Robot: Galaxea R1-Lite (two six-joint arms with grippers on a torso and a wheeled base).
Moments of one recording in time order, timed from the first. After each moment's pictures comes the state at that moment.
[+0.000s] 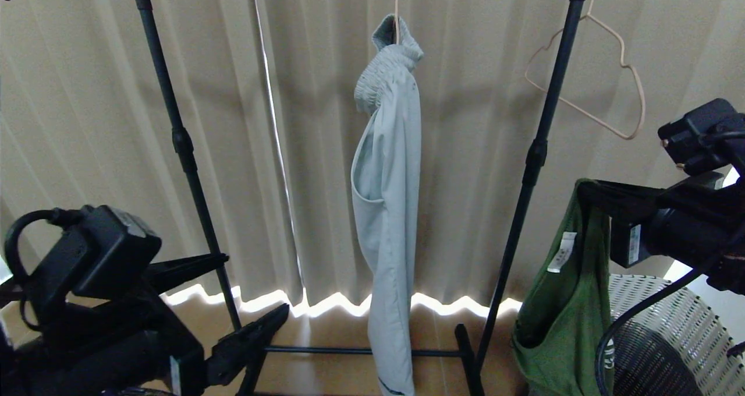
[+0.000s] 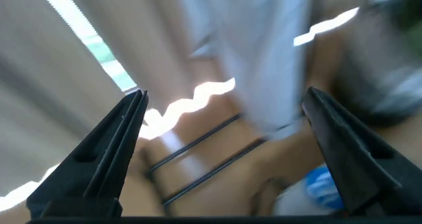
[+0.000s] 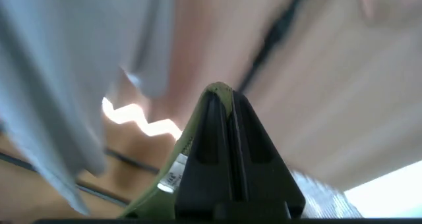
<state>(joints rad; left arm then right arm) -0.68 1.18 -0.44 -0.49 0.08 0.10 0.53 1.28 -0.69 -0.43 -0.30 -0.21</state>
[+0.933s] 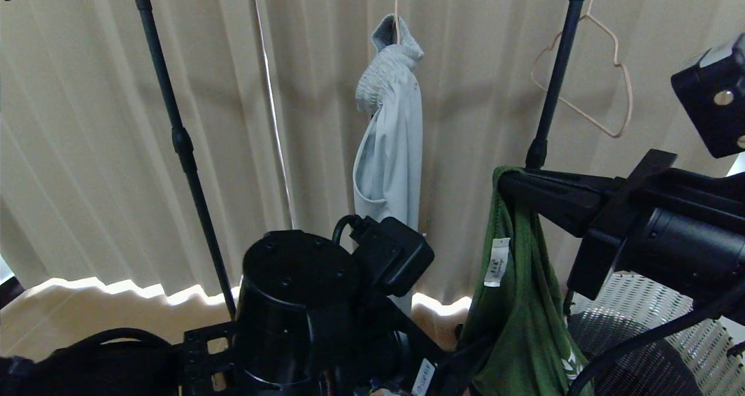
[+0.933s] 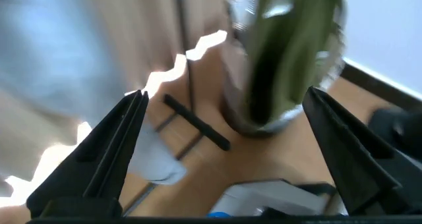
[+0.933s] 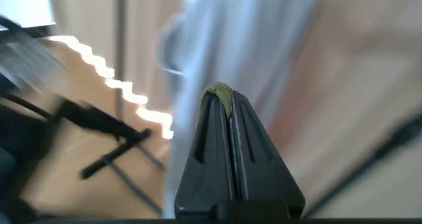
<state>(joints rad) -1.02 1.72 -0.76 -0.62 0.08 -0.06 0.90 1.32 -0.82 -0.43 -0.25 -0.10</state>
